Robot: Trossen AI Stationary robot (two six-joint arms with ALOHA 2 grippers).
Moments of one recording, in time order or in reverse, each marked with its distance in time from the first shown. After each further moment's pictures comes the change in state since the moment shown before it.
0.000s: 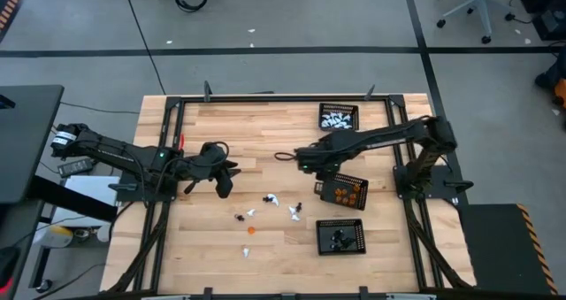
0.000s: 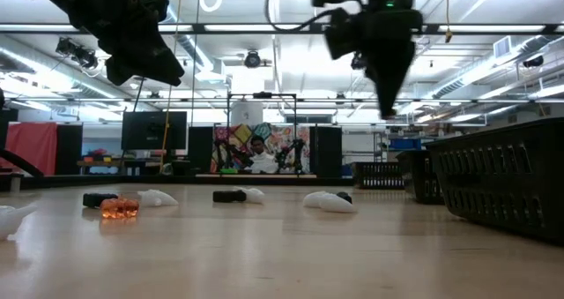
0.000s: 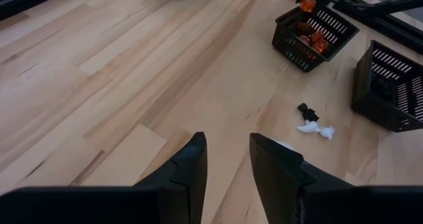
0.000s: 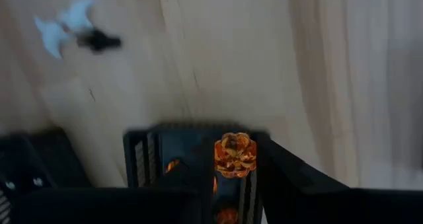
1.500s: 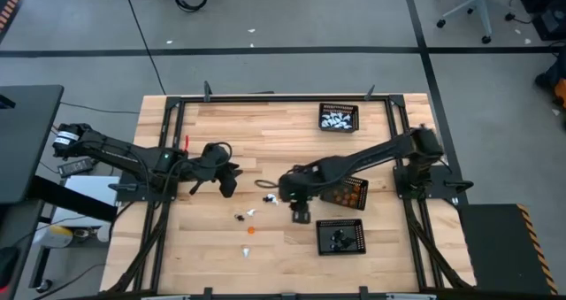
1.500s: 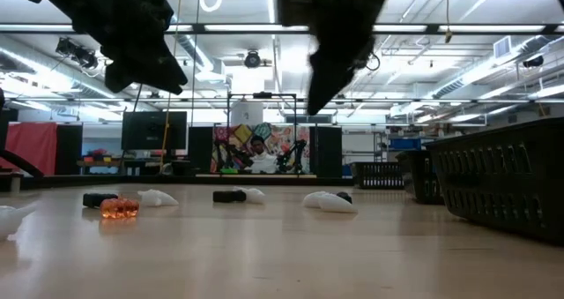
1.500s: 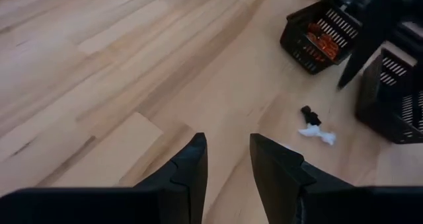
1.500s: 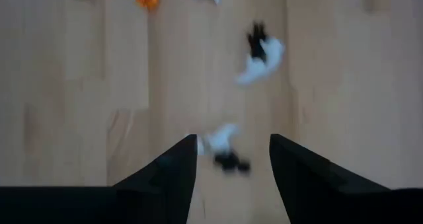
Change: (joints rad) left arm 0.011 0.051 0.000 0.017 0.007 -0.102; right arm 0.156 0.105 0.010 0.463 -0.038 -0.028
